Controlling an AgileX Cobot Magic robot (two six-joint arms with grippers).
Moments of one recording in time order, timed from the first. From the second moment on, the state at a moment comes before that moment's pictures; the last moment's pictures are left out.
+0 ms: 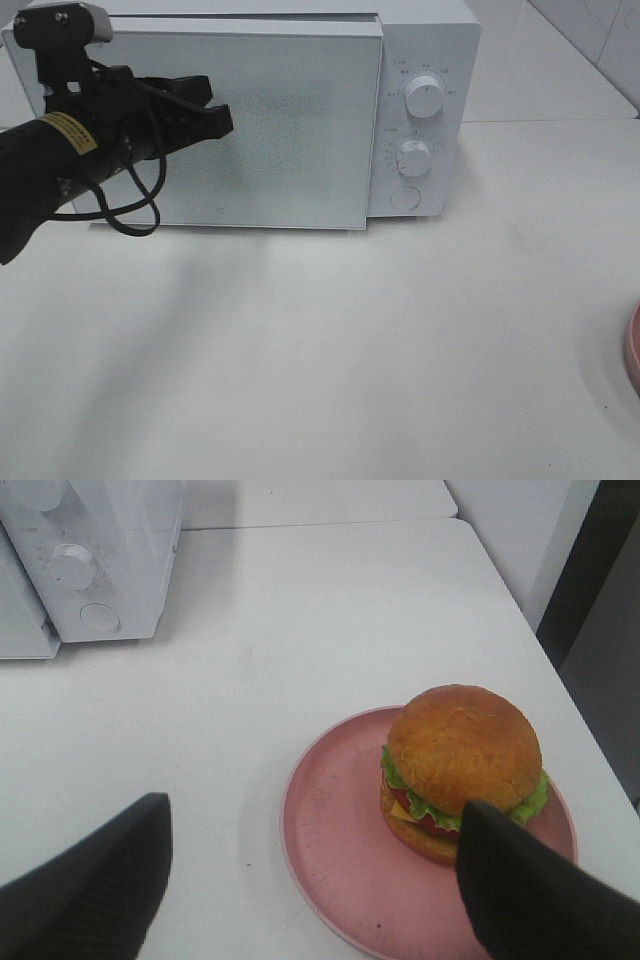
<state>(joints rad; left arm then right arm) -0.51 1.78 -0.73 0.05 -0.86 -0.23 0.05 0.00 -0.50 -0.16 1.02 0.16</state>
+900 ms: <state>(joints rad) -0.62 2.00 -1.07 0.03 -0.71 -0.15 0.05 0.00 -0.50 -0.16 1.02 0.16</state>
